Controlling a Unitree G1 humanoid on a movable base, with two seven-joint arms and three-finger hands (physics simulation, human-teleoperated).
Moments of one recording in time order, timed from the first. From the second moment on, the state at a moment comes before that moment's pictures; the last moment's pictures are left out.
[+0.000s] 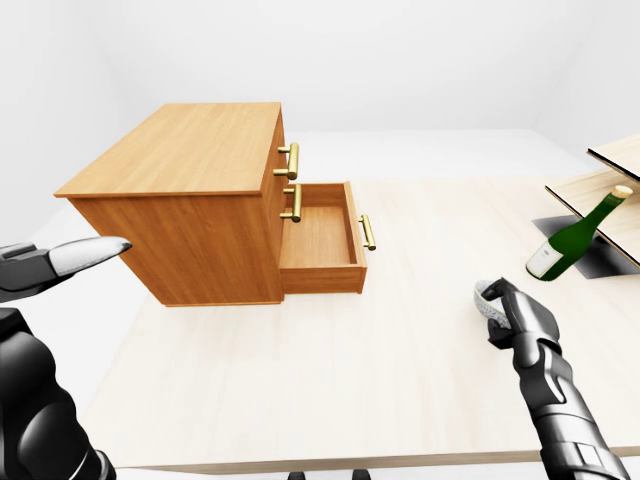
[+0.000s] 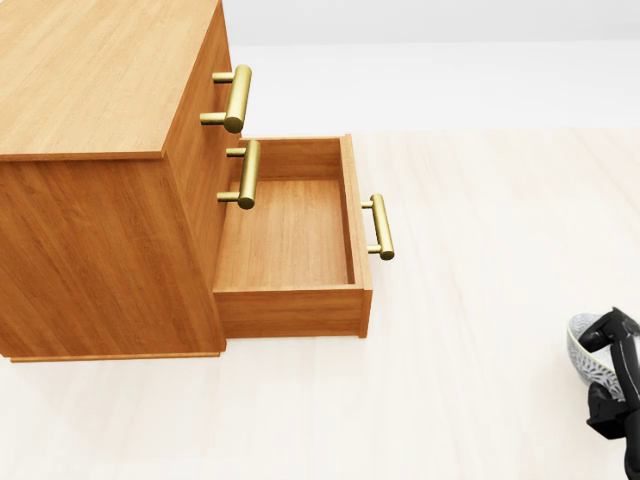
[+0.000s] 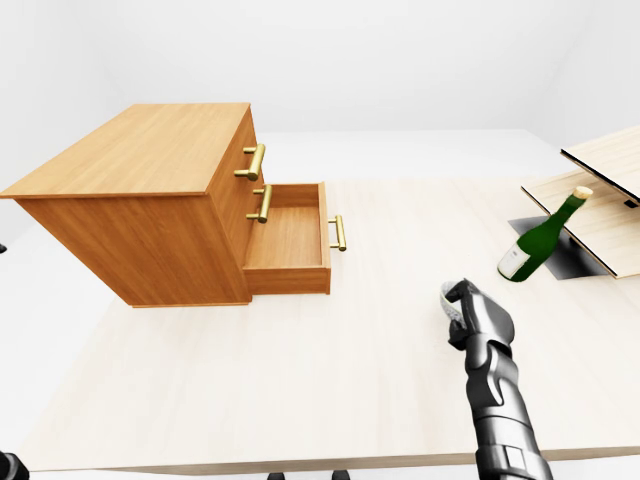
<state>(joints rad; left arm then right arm) -0.25 0.40 0.56 -0.75 -0.48 0.09 0.08 -0.18 -0.43 -0.24 0.53 -0.77 0.07 -0.10</state>
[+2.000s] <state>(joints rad) -0.25 0.40 0.56 -0.75 -0.48 0.09 0.08 -0.60 -0.37 -0.13 0.14 -1.07 0.09 0.32</state>
